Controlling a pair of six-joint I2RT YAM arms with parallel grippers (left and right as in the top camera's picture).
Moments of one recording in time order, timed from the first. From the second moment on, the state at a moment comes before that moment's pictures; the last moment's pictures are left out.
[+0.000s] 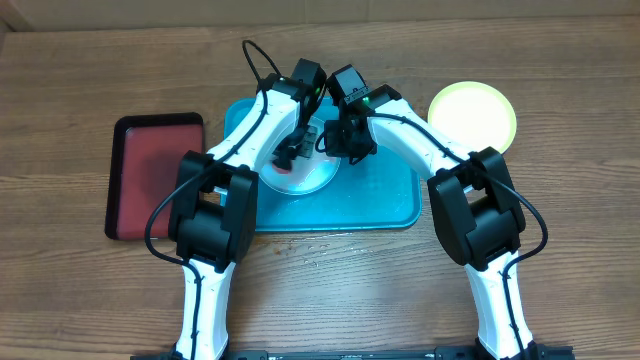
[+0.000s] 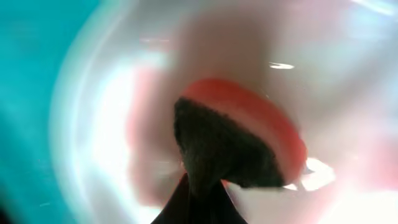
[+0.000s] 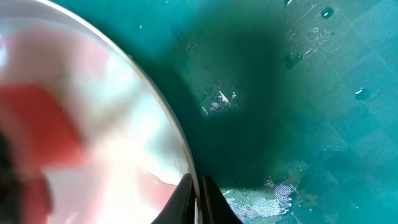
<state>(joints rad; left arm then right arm) -0.37 2.26 1.79 -1.05 -0.25 -0.15 0.50 2.30 1.80 -0.81 -0.14 0.48</state>
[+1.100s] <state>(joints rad) -0.31 2.26 1.79 -1.22 -0.12 -0.15 0.50 2.30 1.80 -0.81 -0.14 0.48</state>
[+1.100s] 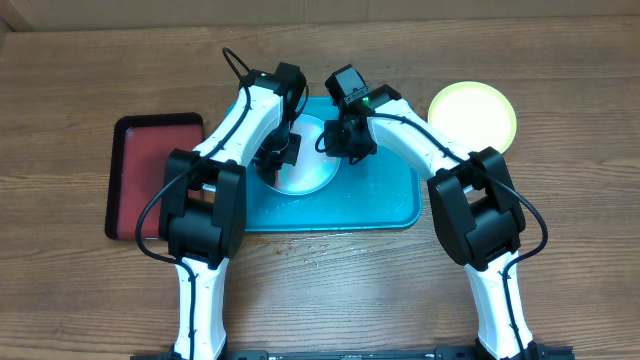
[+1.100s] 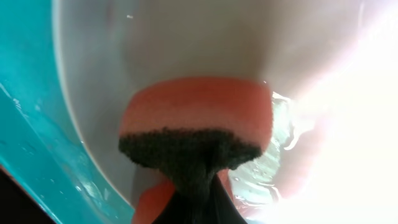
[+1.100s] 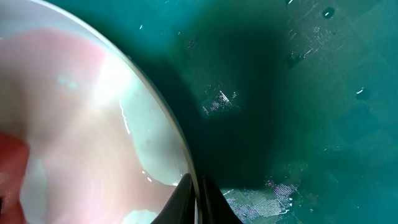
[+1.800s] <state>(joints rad) -0.31 2.26 1.79 -0.84 -0.12 -0.15 0.50 2.30 1.80 -0.81 -0.13 0.48</state>
